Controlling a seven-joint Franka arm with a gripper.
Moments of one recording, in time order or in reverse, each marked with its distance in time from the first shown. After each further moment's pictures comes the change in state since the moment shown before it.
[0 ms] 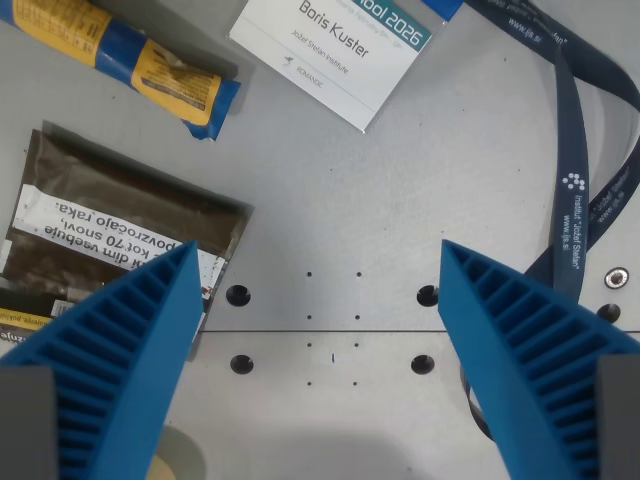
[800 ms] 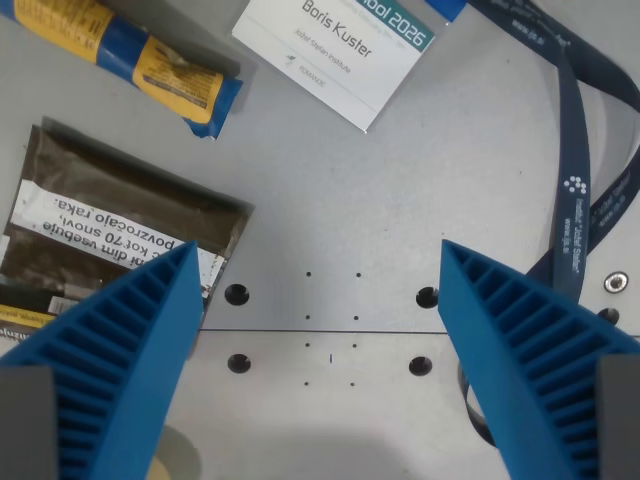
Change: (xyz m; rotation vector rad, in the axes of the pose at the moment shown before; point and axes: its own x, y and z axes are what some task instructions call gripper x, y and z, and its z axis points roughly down) arm 0.000 -0.002 0.003 0.000 -0.004 -0.026
